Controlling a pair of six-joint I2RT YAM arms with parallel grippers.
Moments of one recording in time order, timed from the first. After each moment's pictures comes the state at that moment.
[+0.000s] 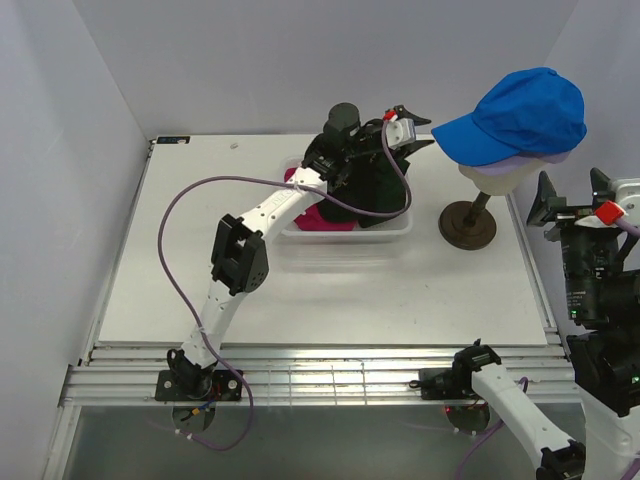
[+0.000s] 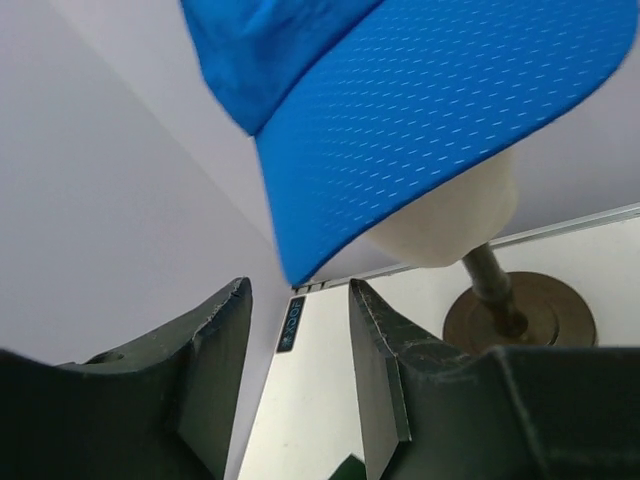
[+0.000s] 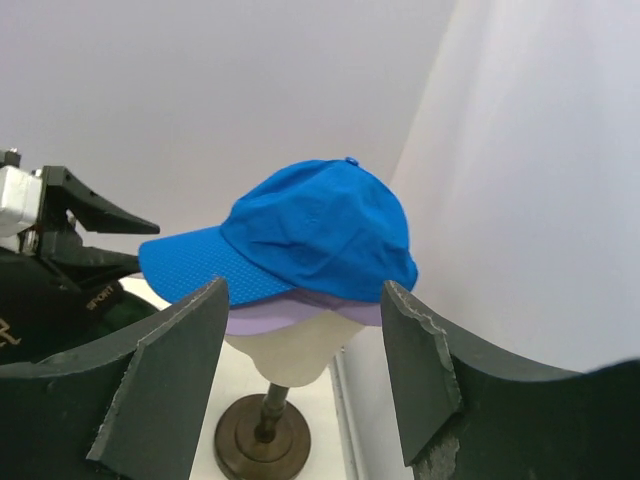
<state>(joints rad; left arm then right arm) -0.69 2.33 2.30 0.28 0.72 0.44 0.32 0.63 1.43 -0.48 0.28 -0.35</state>
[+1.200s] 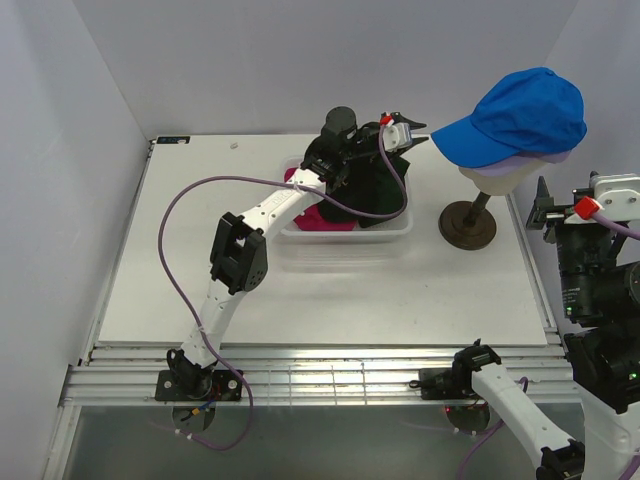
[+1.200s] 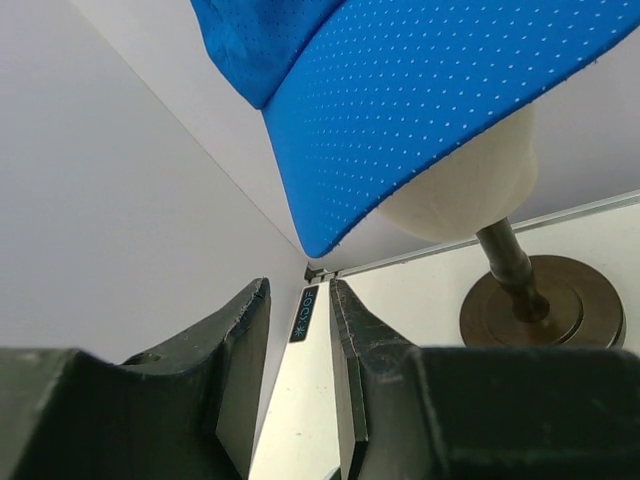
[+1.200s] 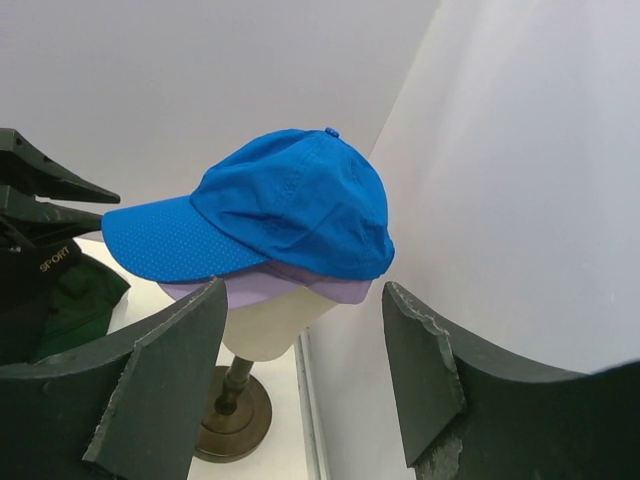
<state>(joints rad) -0.70 2.34 2.25 0.36 0.73 0.47 0.32 0.62 1.42 -0.52 0.33 -0.45</state>
